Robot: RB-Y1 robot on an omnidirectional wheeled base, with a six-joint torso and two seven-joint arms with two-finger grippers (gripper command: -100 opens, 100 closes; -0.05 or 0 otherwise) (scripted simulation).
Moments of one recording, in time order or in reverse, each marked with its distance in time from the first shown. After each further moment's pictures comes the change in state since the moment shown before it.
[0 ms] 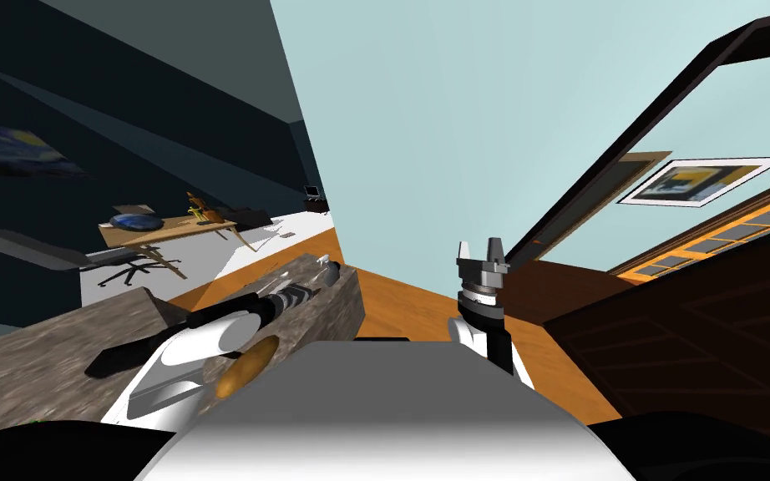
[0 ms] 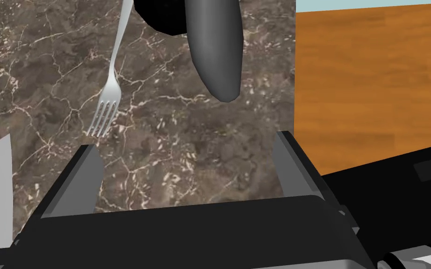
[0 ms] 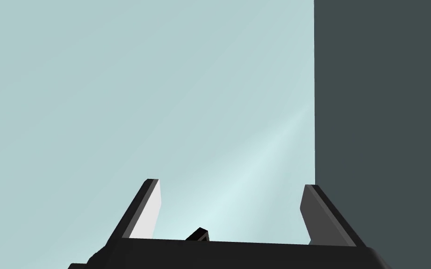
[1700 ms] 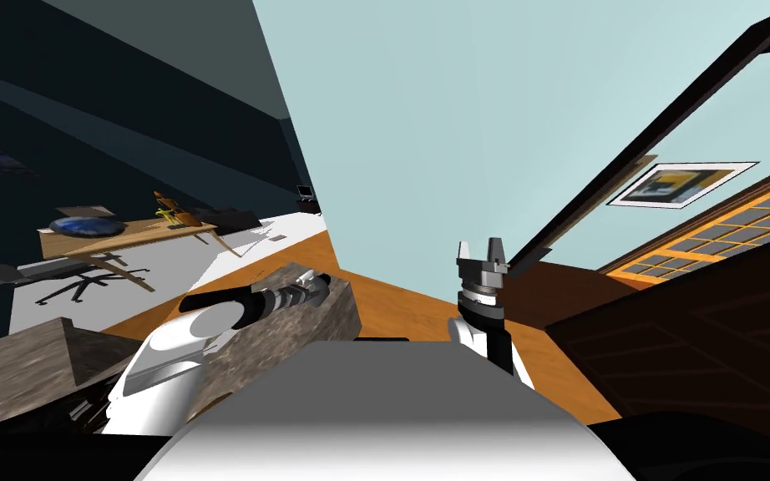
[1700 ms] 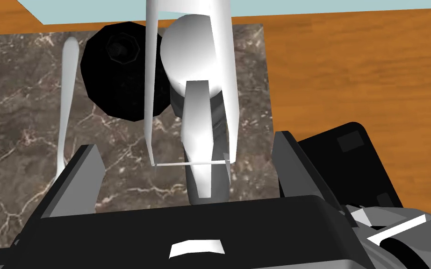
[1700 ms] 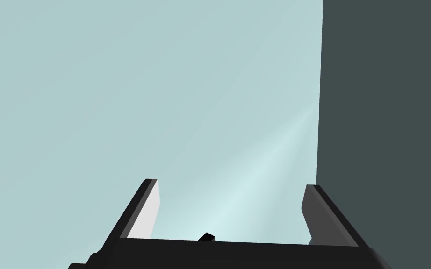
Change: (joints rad) left arm -0.132 0.037 0.143 0.109 0.250 0.289 -0.043; right arm 0.000 0.000 0.000 0.000 0.000 0.000 0.000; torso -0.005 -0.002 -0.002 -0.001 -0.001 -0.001
